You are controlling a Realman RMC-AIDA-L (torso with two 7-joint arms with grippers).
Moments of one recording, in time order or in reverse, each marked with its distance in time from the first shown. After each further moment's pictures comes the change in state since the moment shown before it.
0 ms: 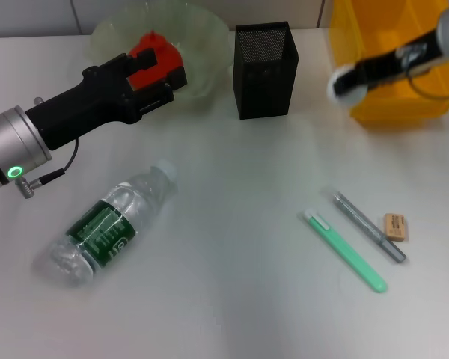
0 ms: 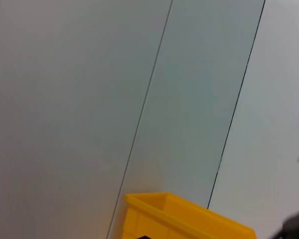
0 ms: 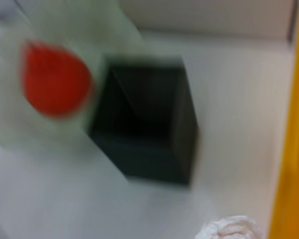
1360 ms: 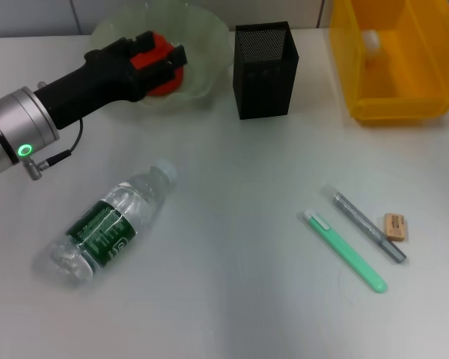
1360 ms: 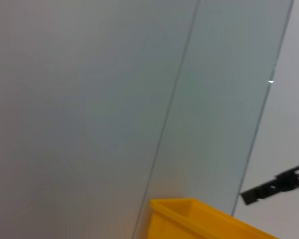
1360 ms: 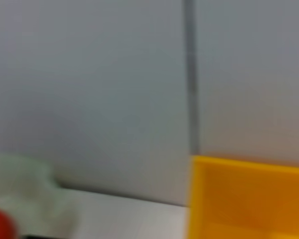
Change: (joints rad) left arm -0.041 -0.005 0.008 -0.005 -0.032 -0.088 -0.022; right arm 0.047 -0.031 0.093 0.041 -0.090 0.291 -0.047
